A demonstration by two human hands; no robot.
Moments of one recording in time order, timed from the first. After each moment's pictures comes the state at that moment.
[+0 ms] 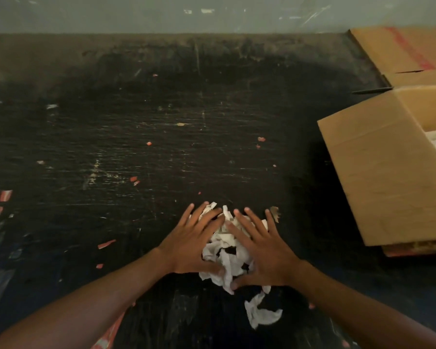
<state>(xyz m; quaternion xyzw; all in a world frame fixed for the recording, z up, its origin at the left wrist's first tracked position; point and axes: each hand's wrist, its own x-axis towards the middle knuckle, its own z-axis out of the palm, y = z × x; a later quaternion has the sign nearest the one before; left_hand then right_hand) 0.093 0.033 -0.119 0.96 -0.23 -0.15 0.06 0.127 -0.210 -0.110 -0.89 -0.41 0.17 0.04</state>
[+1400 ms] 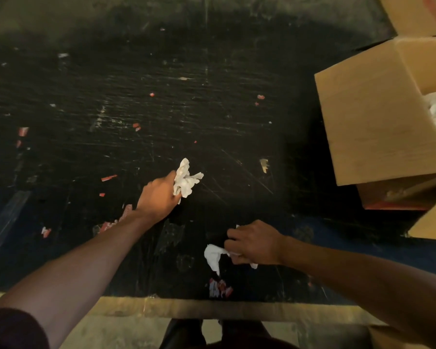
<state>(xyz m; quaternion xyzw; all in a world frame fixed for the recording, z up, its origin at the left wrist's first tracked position) 0.034 0.030 -0.103 0.97 0.11 -0.06 0.19 0.056 -0.254 -0.122 -0.72 -0.68 0.08 0.13</state>
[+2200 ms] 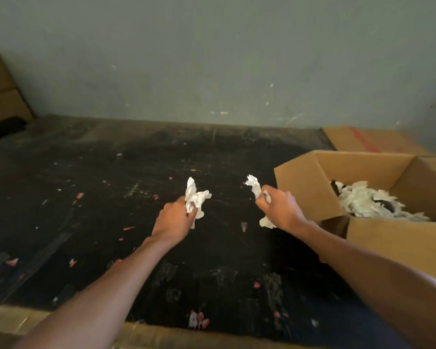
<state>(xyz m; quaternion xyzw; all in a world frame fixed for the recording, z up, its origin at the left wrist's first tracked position) -0.004 -0.065 0.045 0.94 0.17 0.14 0.25 0.104 -0.314 0.078 -0.92 -0.23 0.00 0.32</state>
